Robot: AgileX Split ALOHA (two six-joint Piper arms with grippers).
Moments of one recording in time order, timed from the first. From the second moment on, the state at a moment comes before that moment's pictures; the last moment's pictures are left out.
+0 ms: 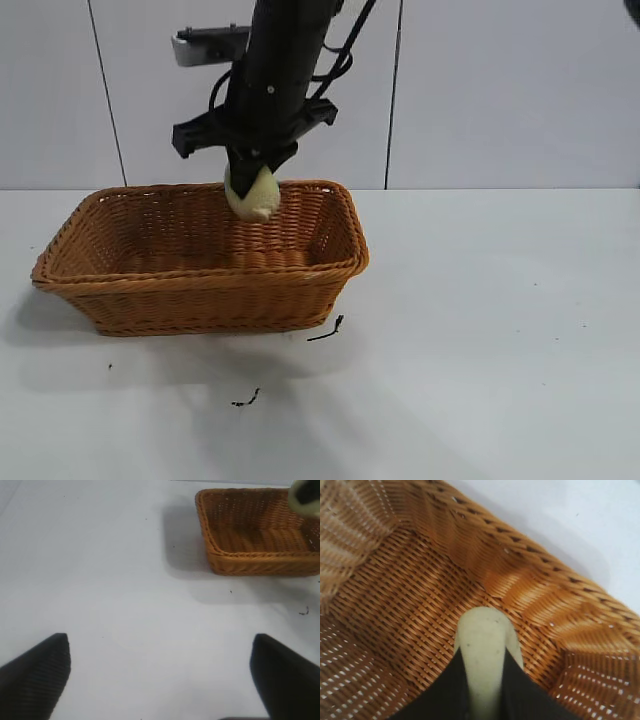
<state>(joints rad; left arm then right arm) -0.04 0.00 -0.50 0.08 1.07 -0.06 0.59 2.43 -2.24 0.04 0.98 -0.05</state>
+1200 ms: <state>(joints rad) -0.04 0.00 -0.50 0.08 1.07 -0.06 0.52 2.39 -2.45 0.06 1.15 -0.09</state>
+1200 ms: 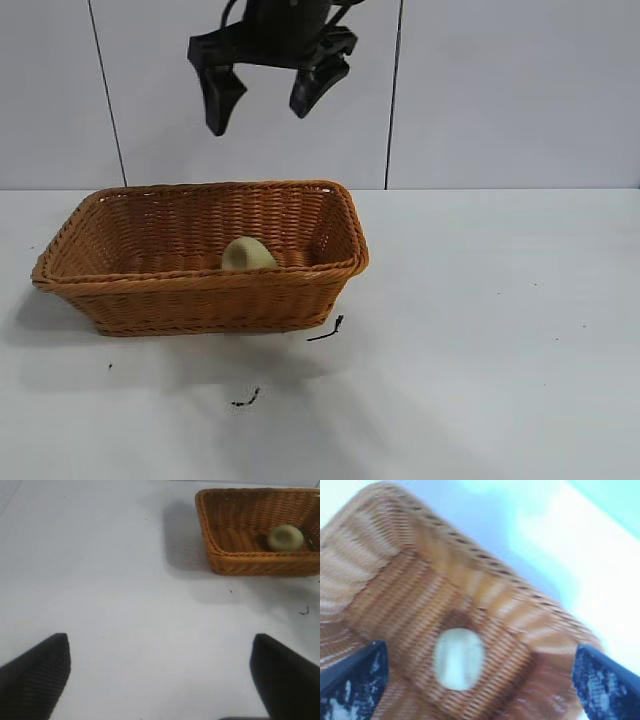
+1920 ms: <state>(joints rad) -0.04 0.00 -0.50 0.08 1.07 -0.06 -0.06 2.34 -2.43 0.04 1.21 -0.09</state>
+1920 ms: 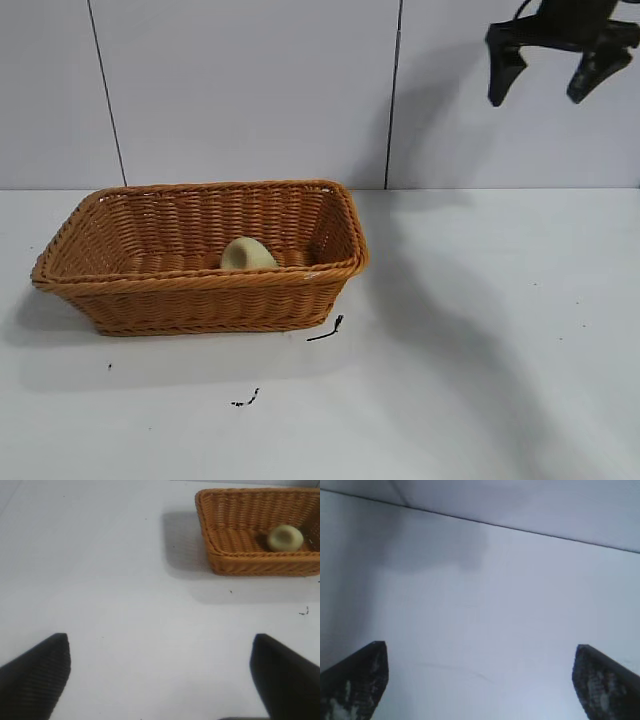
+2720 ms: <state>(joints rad) -0.04 0.00 -0.50 0.08 1.07 -0.06 -0.12 1.79 -1.81 0.11 1.21 -0.12</state>
